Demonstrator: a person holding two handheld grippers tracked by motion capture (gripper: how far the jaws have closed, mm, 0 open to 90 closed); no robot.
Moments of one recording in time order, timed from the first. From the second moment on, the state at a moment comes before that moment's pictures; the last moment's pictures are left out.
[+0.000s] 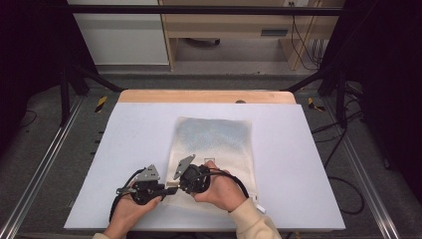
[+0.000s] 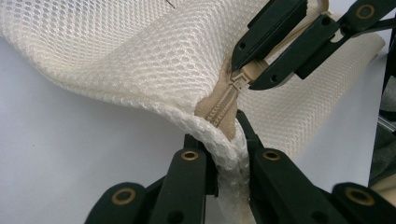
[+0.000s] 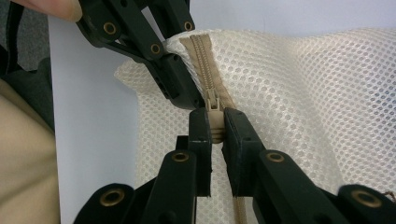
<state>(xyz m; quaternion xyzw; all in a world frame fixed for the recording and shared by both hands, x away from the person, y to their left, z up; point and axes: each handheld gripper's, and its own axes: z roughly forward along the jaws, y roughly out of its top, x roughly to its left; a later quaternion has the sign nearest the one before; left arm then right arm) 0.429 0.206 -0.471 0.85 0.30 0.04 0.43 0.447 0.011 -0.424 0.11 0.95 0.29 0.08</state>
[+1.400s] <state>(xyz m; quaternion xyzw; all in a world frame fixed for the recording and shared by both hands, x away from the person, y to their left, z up) 0.427 0.207 -0.468 0.84 0.29 0.04 0.45 0.451 -0.018 -0.424 0.14 0.94 0.29 0.08</state>
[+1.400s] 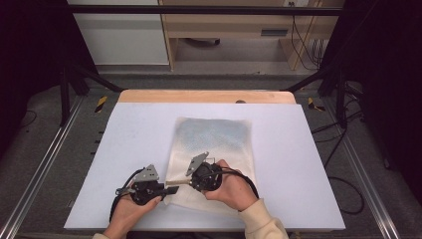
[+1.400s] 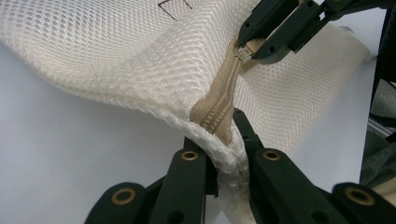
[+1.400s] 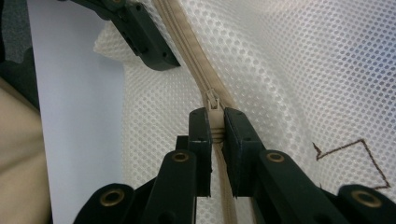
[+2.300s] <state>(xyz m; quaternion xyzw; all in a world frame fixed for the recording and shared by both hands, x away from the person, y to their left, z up) 0.426 0.202 -0.470 0.85 0.28 0.03 0.44 0.445 -0.040 -0.426 0.16 0.94 0.30 0.08</state>
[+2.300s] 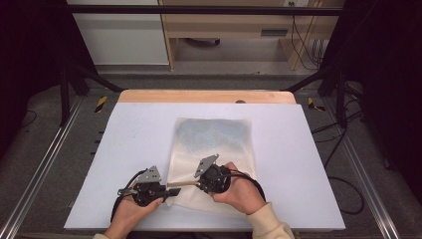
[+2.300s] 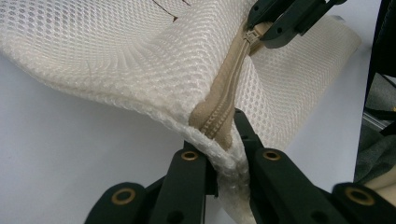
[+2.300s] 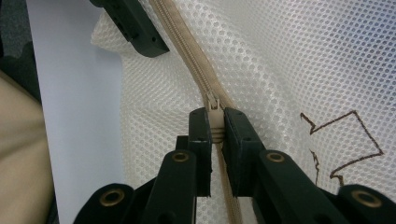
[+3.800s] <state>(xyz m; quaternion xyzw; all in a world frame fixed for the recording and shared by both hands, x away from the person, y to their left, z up) 0.425 0.200 -0.470 0.85 0.28 0.03 0.45 0.443 -0.069 -0.425 0.19 0.93 0.30 0.09</state>
